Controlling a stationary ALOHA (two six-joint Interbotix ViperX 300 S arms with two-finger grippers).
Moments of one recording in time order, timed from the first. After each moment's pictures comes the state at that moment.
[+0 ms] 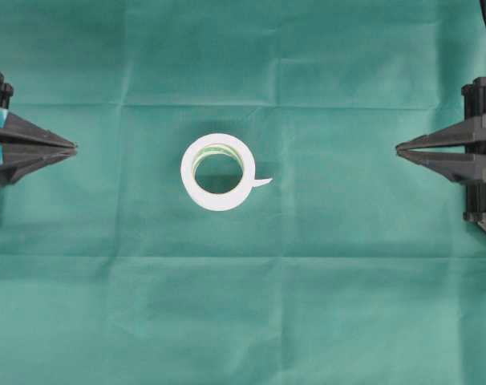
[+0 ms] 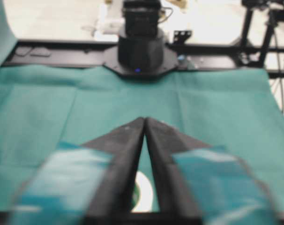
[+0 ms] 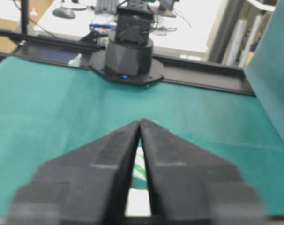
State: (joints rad) left arm -0.02 -0.97 1.22 -0.01 -0.36 0.00; right arm -0.01 -0.96 1.25 0.00 -0.34 0.00
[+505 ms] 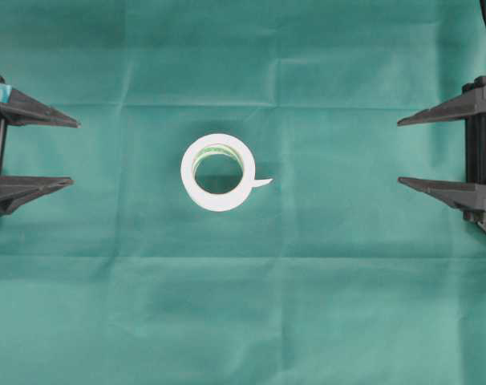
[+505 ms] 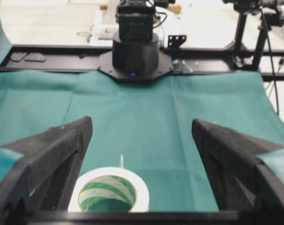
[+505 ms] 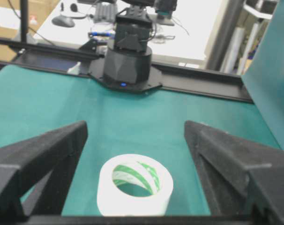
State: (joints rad) left arm -0.03 -0.95 1.23 -0.01 -0.39 0.00; right arm -0.01 -0.95 1.25 0.00 -0.36 0.00
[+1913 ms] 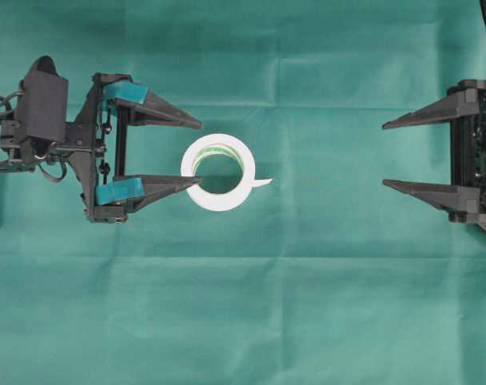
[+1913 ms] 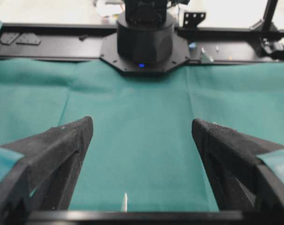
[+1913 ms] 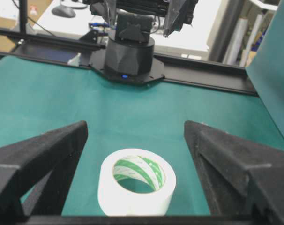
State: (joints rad) left arm -0.01 -0.37 0.88 -0.01 -0.48 0.01; right arm -0.01 -0.86 1.23 0.00 -0.42 0.00
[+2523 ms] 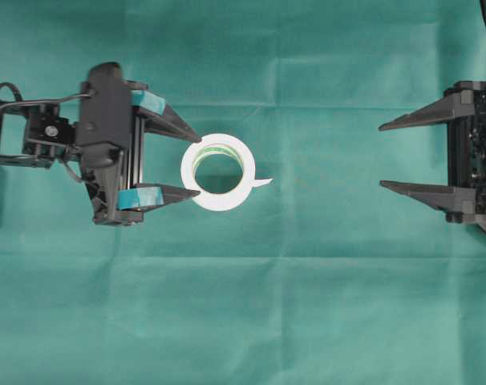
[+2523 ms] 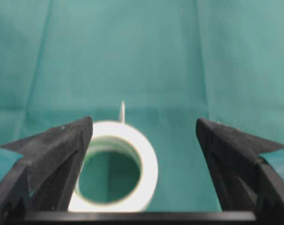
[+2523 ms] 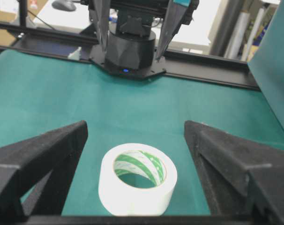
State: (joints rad) left arm -0.01 -0.34 0.69 -0.01 0.11 0.00; right arm 0.00 -0.85 1.23 0.00 -0.42 0.00
